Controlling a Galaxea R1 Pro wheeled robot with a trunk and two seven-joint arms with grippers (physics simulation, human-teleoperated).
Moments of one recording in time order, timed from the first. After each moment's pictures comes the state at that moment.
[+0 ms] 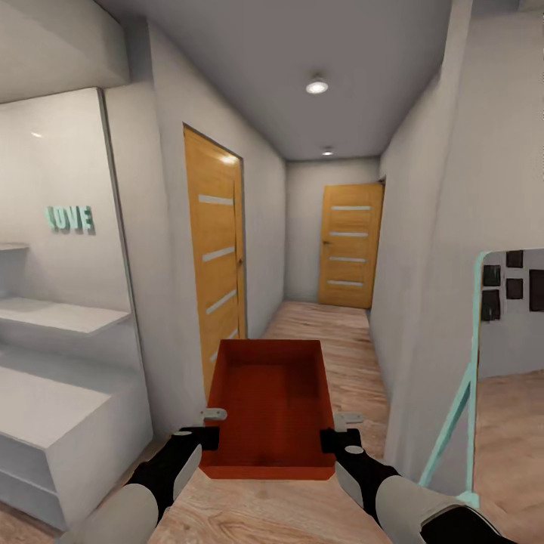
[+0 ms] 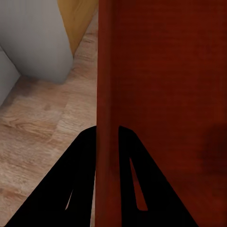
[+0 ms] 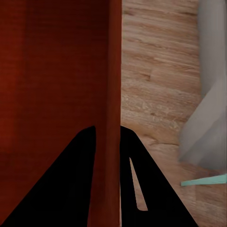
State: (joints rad) left arm -0.64 -0.08 -0.08 -0.42 0.08 0.27 0.13; right arm -0.74 0.11 0.30 -0.09 -0.23 -0.11 -0.20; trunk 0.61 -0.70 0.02
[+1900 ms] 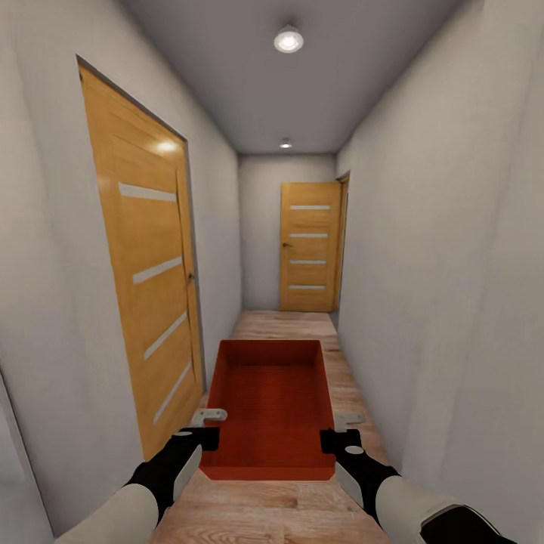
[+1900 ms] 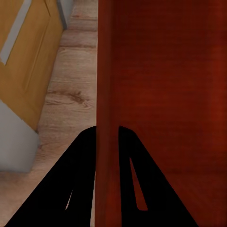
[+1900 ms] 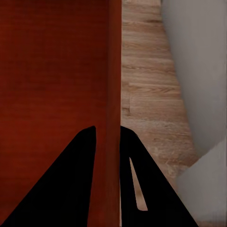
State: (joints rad) left arm -0.64 -0.08 -0.08 -0.42 0.07 0.27 0.13; right arm -0.74 0.11 0.31 -0.08 -0.23 -0.11 -0.20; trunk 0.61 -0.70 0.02
